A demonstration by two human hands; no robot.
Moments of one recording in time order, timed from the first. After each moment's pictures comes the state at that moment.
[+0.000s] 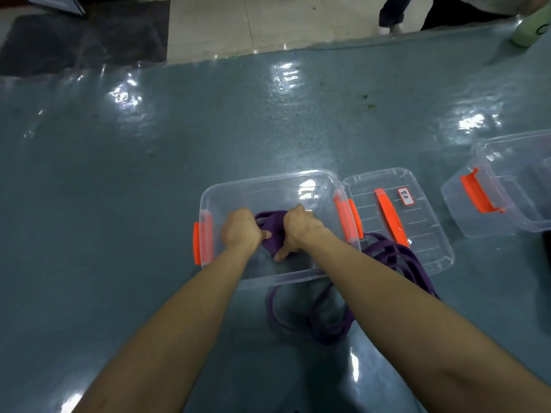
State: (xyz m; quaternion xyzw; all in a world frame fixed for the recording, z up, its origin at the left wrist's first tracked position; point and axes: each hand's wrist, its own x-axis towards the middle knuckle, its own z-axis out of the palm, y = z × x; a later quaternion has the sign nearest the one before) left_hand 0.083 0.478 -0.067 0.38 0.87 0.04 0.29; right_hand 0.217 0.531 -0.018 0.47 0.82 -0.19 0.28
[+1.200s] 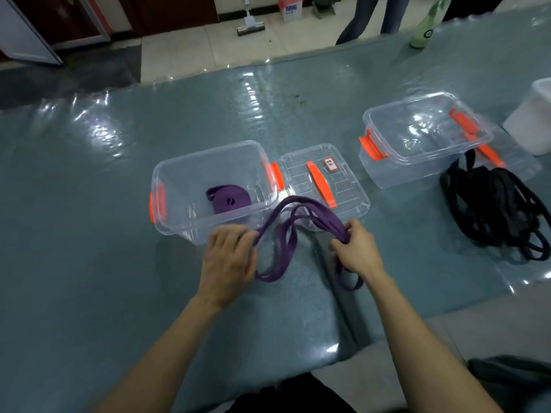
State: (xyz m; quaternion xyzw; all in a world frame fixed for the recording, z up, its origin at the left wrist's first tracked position) left_hand 0.218 0.298 -0.037 0.74 0.61 0.25 -0.08; right_hand 0.516 0.394 -0.031 0.70 0.59 -0.36 -0.18
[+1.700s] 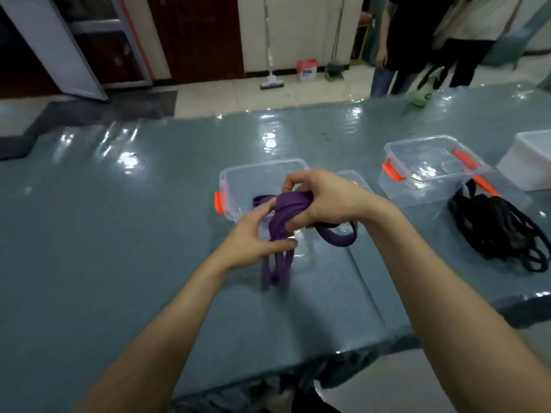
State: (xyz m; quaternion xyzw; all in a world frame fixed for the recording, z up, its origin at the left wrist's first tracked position) left_hand 0.157 0.228 0.112 0.63 0.57 0.37 0.36; right_hand 0.357 0.313 0.222 0.37 0.83 -0.40 -0.08
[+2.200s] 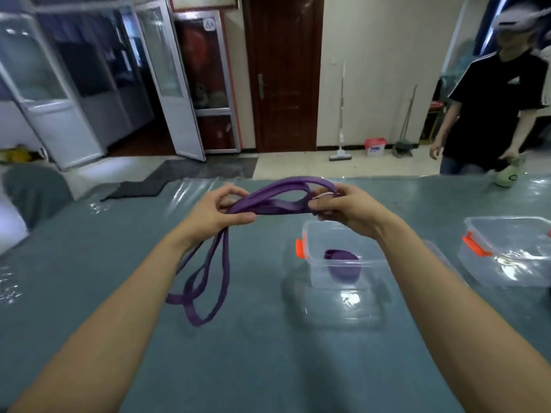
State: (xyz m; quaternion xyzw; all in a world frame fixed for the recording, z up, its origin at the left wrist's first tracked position) left_hand -0.048 0.131 0.255 0.53 0.63 0.48 0.28; right_hand 0.235 0.316 0.258 0.25 0.66 -0.66 -0.24
